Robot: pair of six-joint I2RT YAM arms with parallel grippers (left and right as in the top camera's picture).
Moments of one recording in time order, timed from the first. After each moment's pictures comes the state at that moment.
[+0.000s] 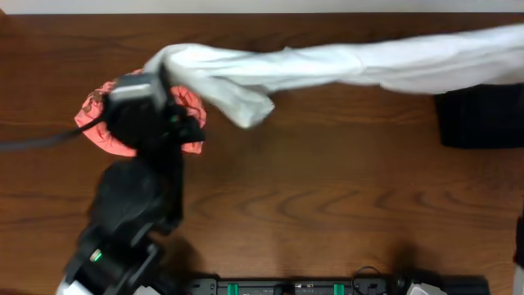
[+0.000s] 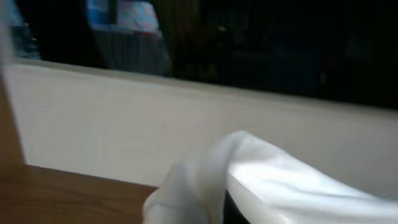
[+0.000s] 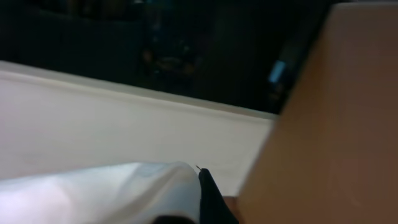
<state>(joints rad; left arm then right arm) -0.64 0.83 1.10 -0.17 -0.72 -0.11 -0.28 0.96 1.46 -0.44 0.00 -0.25</state>
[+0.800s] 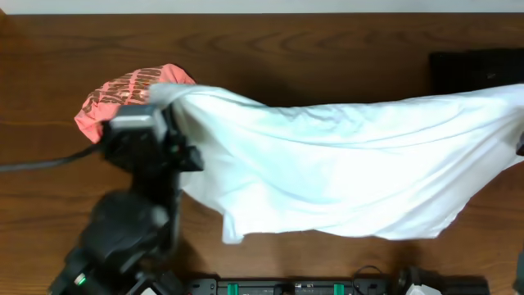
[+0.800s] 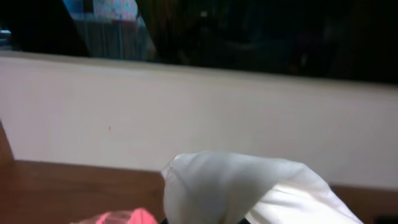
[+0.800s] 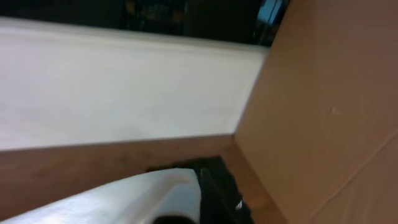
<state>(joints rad) -0.76 0.79 1.10 -0.34 -0.74 -0.12 -0.35 0.90 1.46 -0.73 0.03 -0.16</state>
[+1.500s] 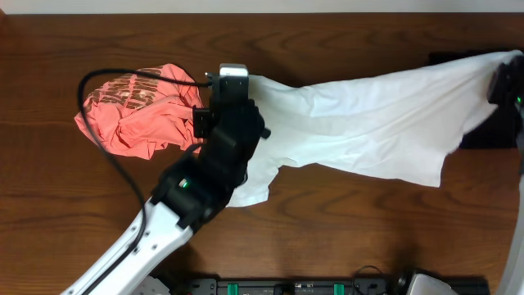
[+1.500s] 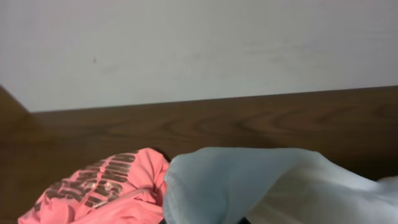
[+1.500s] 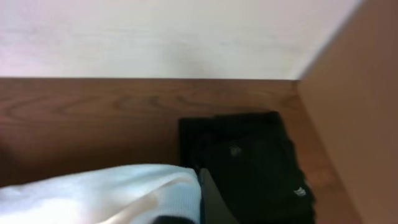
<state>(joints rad) -0.70 1.22 1.10 -0.34 -0.74 -0.20 -0.35 1.32 1.46 -0.66 -0.13 -0.20</state>
